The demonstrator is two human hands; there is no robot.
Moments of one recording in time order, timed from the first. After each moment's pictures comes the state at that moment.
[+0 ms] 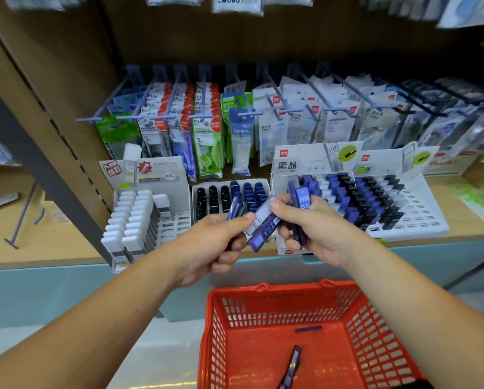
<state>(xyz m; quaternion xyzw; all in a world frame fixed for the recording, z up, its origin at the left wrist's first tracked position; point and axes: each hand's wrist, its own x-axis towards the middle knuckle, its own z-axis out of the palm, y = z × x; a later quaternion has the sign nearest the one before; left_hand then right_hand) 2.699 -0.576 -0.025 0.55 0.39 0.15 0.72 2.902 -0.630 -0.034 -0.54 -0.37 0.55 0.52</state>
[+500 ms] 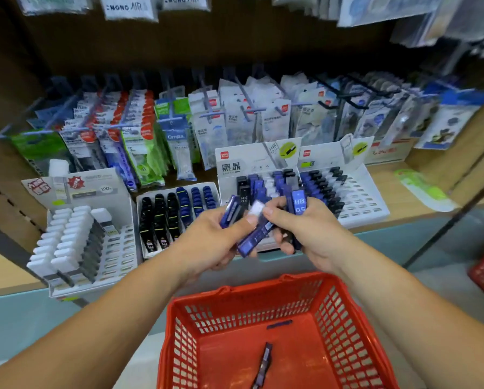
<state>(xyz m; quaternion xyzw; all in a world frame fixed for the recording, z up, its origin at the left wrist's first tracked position) 2.785 -0.606 -0.025 0.67 0.35 0.17 0.63 2.963 -0.684 -0.032 -0.59 -0.34 0.46 0.58</state>
